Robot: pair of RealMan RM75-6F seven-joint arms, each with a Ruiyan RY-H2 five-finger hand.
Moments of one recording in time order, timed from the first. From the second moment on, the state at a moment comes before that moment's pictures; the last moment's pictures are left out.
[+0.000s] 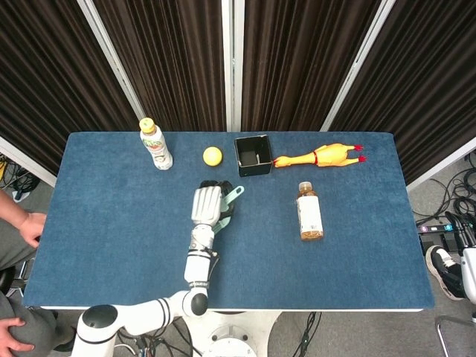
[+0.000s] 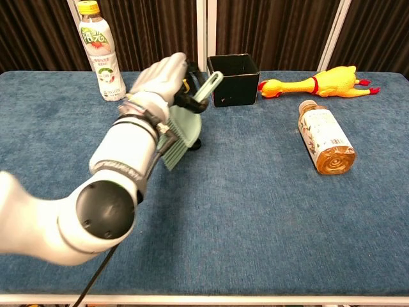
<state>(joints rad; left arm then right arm) -0.97 -2.26 -0.54 -0.92 0.96 1.19 0.35 0.02 -1.04 0.09 -1.55 -1.50 1.56 0.10</state>
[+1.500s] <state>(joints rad) -0.82 -1.58 -0.09 -1.32 1.14 0.79 0.32 0.03 -1.06 0.08 -1.55 -1.53 1.57 0.10</state>
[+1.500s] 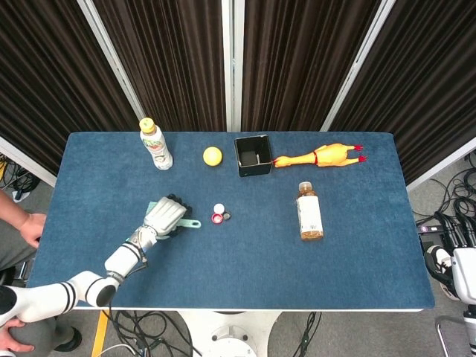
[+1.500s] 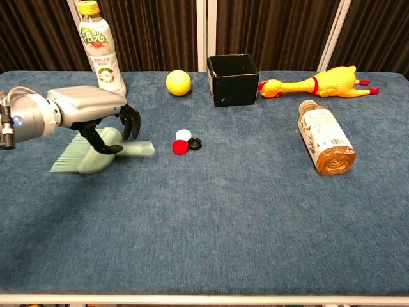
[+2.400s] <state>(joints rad) -0.27 -1.23 -0.02 -1.61 1.18 1.49 0.17 0.06 -1.08 0.05 -1.50 -1.55 1.52 0.20</state>
